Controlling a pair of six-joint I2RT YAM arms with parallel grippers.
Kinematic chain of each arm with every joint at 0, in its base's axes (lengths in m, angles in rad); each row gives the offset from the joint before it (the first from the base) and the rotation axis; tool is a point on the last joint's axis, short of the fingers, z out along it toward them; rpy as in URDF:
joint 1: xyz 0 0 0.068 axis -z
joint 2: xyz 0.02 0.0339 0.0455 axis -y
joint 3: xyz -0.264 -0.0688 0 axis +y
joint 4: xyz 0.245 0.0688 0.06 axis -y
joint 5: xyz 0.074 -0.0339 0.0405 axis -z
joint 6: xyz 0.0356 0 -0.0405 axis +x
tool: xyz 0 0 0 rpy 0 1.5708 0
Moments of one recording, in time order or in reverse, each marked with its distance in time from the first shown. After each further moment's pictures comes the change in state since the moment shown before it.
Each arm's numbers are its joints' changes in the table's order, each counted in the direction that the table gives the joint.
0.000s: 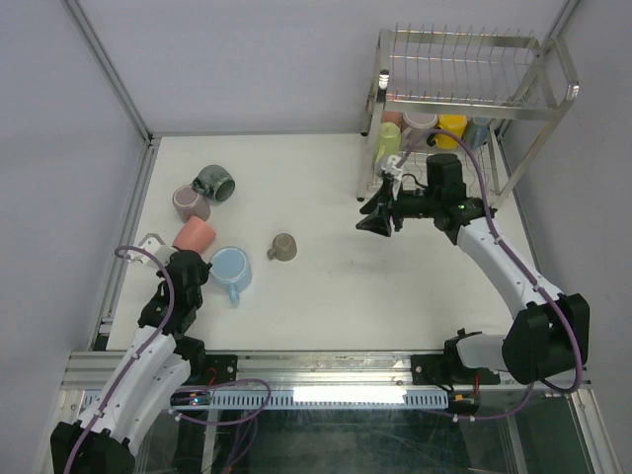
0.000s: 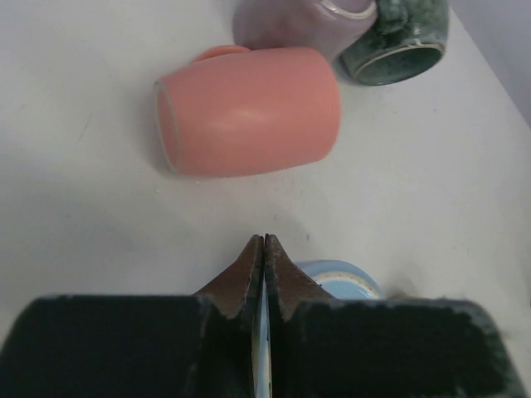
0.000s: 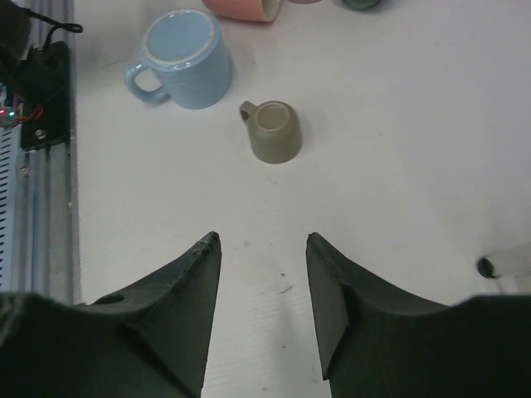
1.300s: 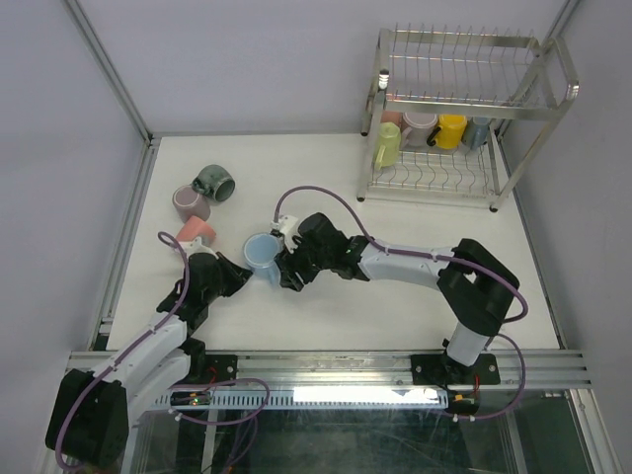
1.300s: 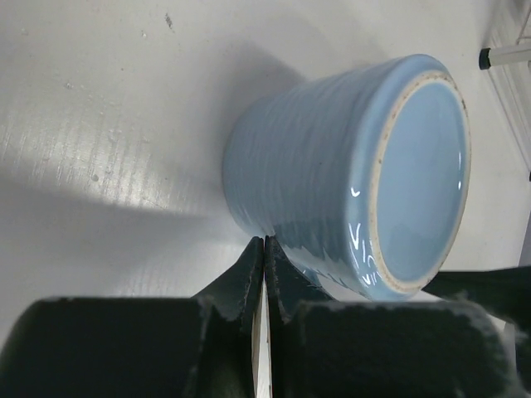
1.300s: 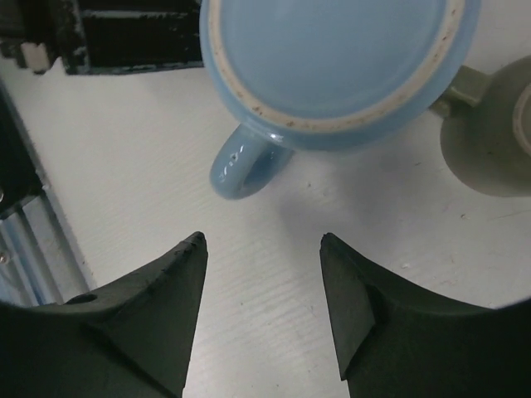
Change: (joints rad) left arm 0.061 -0.274 0.143 0.299 0.573 -0.080; right arm -0.729 -0.425 -0.001 0.292 0.699 0.518
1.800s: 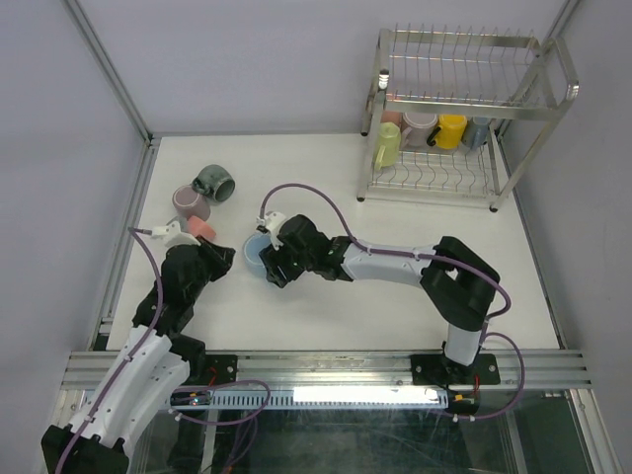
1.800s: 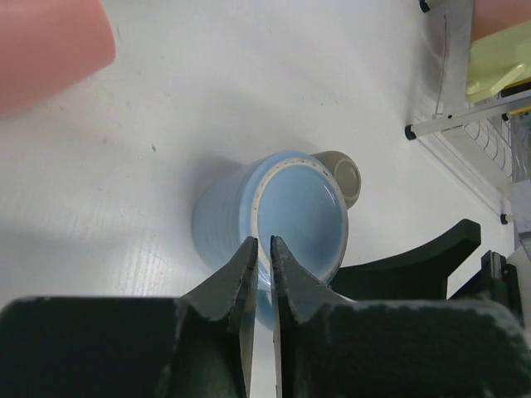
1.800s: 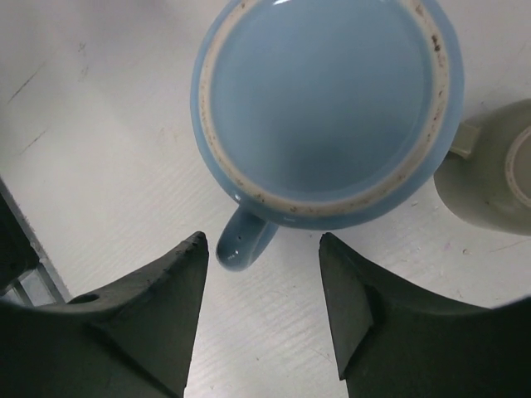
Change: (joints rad) left arm 0.000 0.264 -0.200 -0.291 -0.143 0.119; right arm -0.065 -0.105 -0.121 -0.002 0.195 0.112
